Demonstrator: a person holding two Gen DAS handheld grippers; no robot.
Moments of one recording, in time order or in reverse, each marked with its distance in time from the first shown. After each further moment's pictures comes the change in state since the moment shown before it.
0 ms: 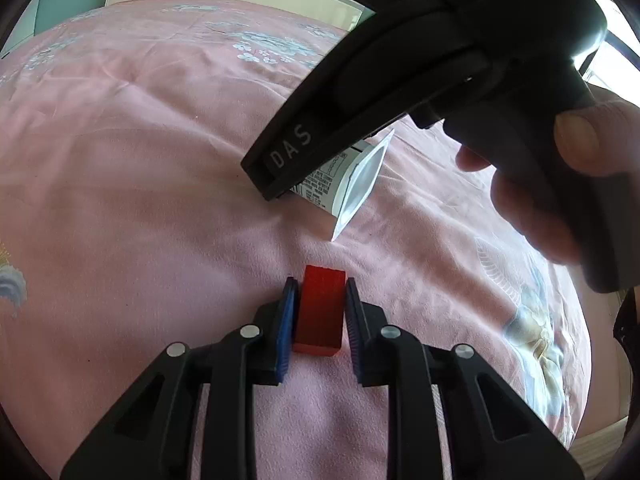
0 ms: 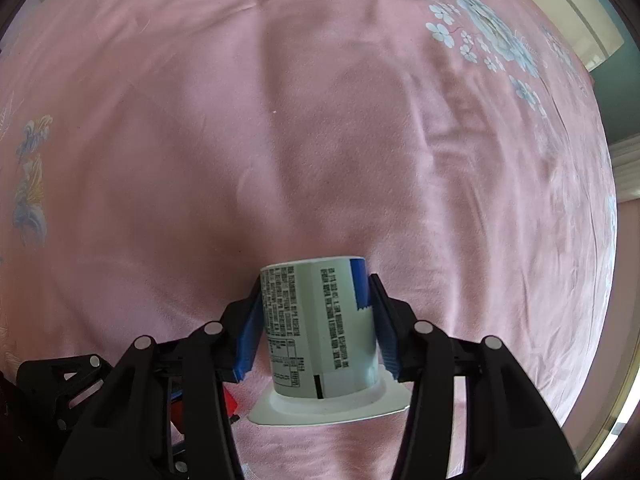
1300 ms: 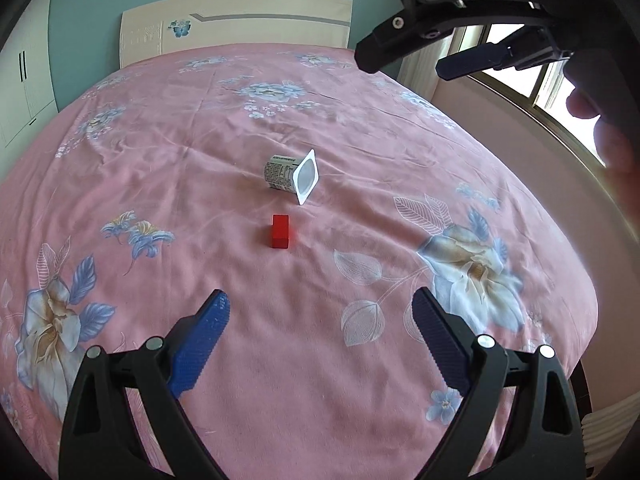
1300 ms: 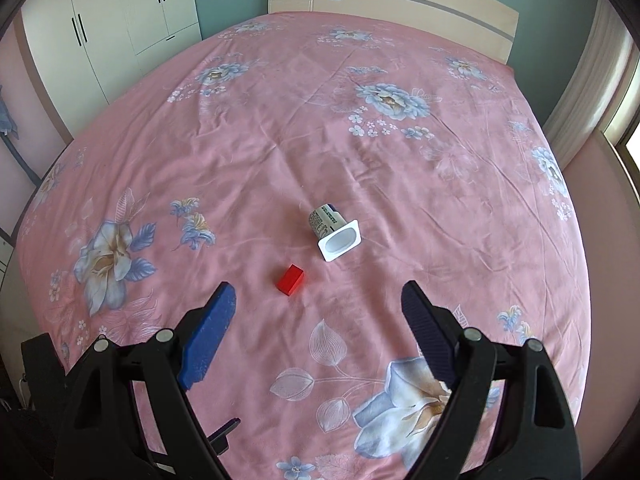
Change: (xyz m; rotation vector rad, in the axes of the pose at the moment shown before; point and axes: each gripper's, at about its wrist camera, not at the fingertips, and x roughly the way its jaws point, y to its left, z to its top) left arm -0.182 -0.093 -0.061 0.159 -0.054 0.177; right arm -0.247 0.017 -0.162 0.252 -0.378 0.073
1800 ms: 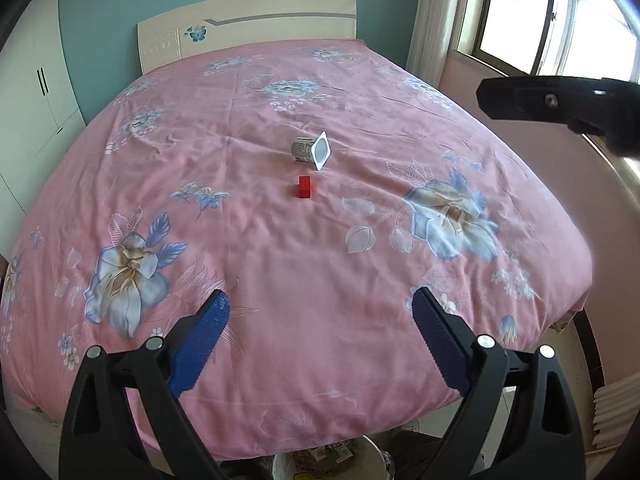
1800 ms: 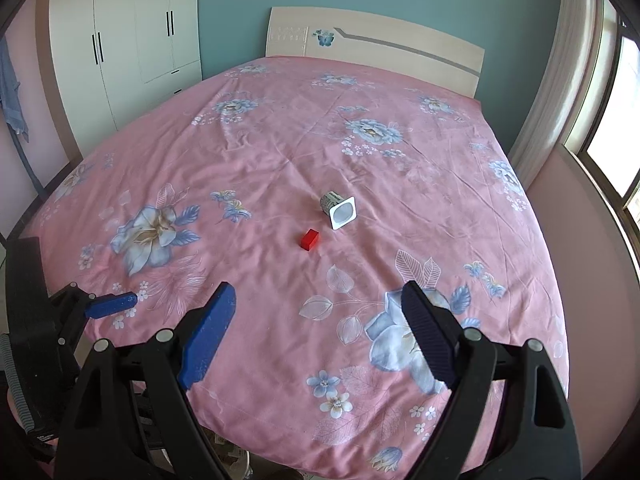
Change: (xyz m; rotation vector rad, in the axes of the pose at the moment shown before) left arm -0.141 -0.029 -0.052 0.038 0.064 0.124; right arm -0.164 0.059 -0.148 0.018 -0.197 -0.078
